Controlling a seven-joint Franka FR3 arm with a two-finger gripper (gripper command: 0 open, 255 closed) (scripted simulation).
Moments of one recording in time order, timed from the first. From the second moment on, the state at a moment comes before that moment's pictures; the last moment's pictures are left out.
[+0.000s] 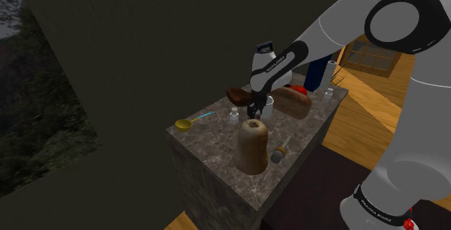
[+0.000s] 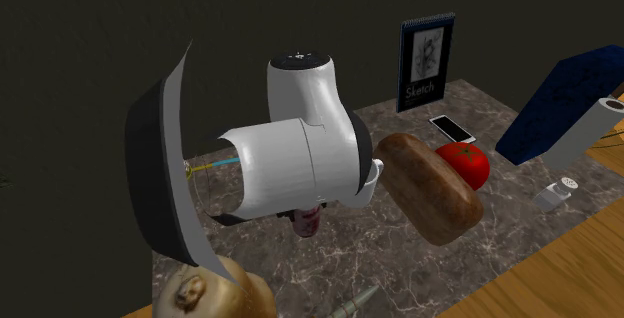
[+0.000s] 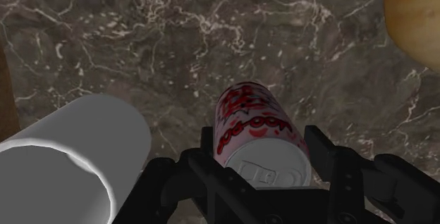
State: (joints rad) arm -0.06 0.24 -0.10 -2.24 0.02 2.48 -0.21
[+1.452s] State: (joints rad) arm -0.06 0.09 -0.11 -2.19 -0.01 2.28 -0.20
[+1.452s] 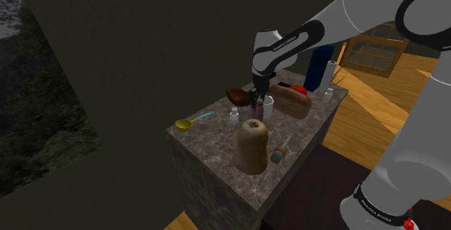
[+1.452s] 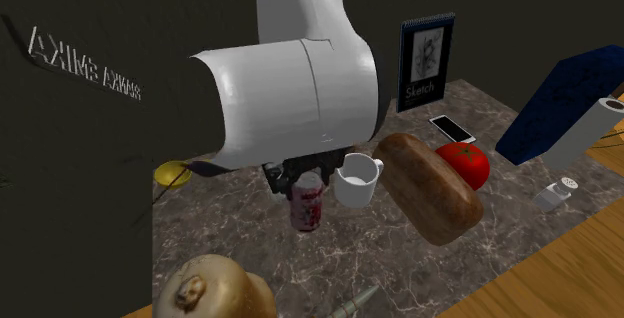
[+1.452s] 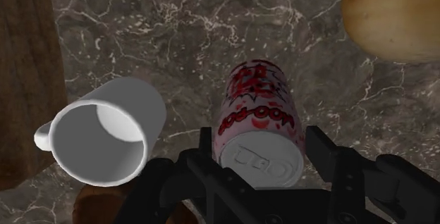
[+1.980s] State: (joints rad) arm -0.05 0.04 -0.11 -2.14 -0.01 2.18 -0.20
